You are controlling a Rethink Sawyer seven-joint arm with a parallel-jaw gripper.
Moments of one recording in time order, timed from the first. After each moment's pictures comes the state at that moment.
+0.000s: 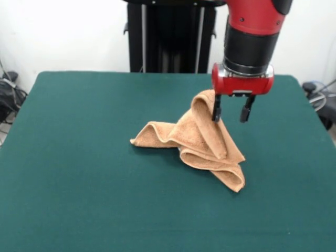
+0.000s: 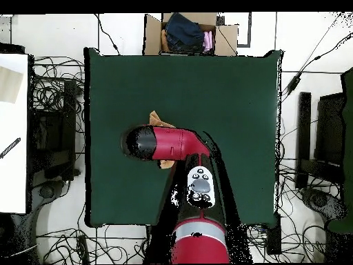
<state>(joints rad) -0.08 -0.61 -0.01 1.66 -0.01 0.48 1.57</state>
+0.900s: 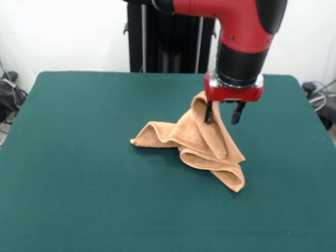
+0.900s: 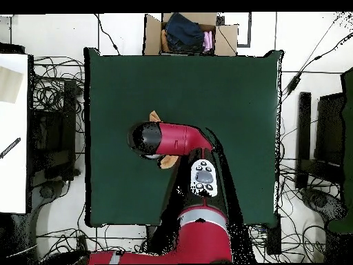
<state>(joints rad) -0.09 -0.54 -0.02 1.60 -0.01 0.59 1.57</state>
